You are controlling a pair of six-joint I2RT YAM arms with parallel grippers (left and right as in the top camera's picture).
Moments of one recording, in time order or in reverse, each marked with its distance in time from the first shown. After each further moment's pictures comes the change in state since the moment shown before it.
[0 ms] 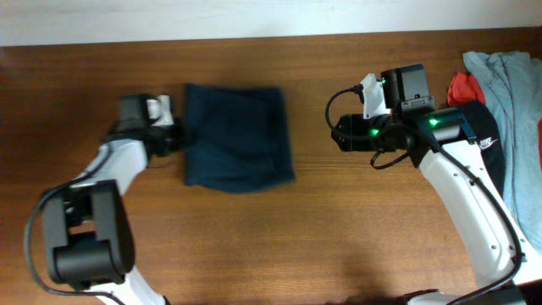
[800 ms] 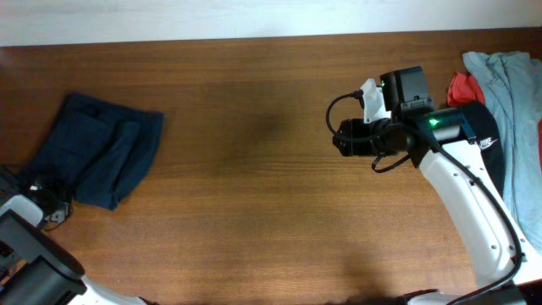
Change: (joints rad) left arm 0.701 -0.007 -0.097 -0.026 -0.177 -0.366; right arm 0.000 0.000 0.000 -0.051 0.001 0.000
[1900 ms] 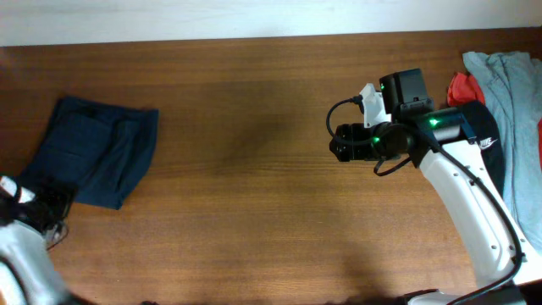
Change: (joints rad) left arm -0.004 -0.524 -0.040 -0.459 0.029 0.336; right arm 0.000 0.000 0.000 -0.051 0.003 -0.026
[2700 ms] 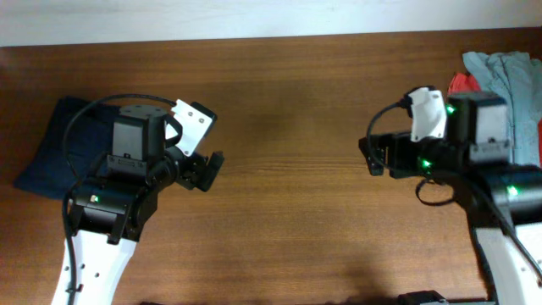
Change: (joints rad) left arm -1.042 -0.201 0.273 -0.173 -0.229 0.692; right arm -0.098 -0.349 0.018 -0.045 0.047 -0.127
